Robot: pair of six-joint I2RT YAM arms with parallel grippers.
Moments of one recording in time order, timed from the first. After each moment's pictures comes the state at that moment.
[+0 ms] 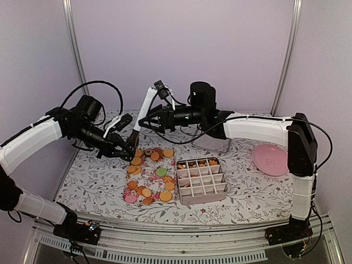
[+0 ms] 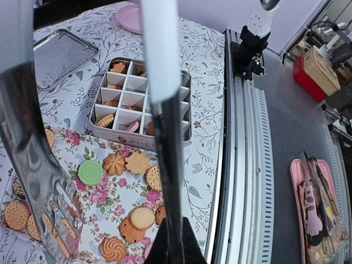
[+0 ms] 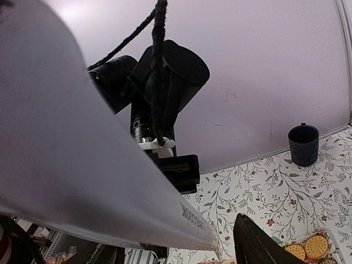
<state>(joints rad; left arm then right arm) -0.42 1.29 1.14 -0.89 0.88 0.57 0.88 2.02 1.66 0.38 -0.84 0.40</state>
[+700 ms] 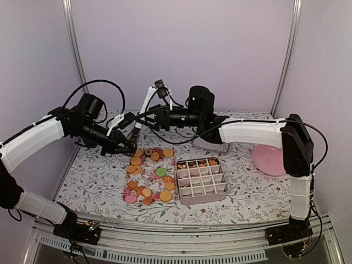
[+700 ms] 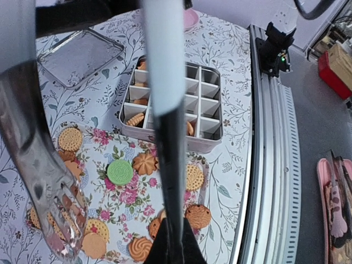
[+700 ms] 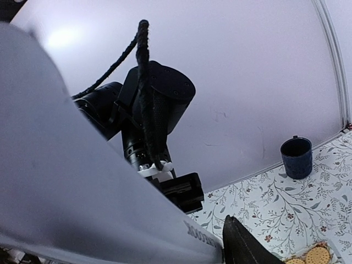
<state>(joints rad) -0.43 1.30 1.14 -0.81 0.77 0.57 0.91 2.07 1.66 0.54 -0.74 0.51</state>
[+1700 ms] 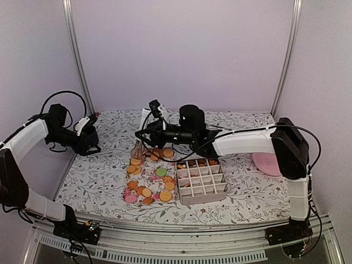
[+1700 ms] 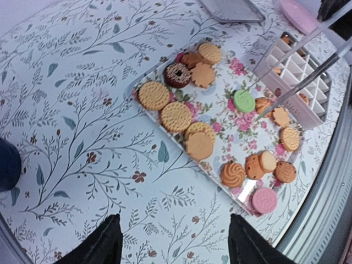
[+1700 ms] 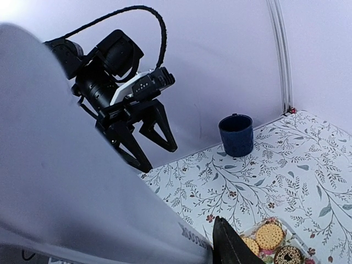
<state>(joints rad) 0.10 1.30 1.07 -0.91 0.66 0.65 0.96 2.07 1.50 0.52 -0.43 0.27</state>
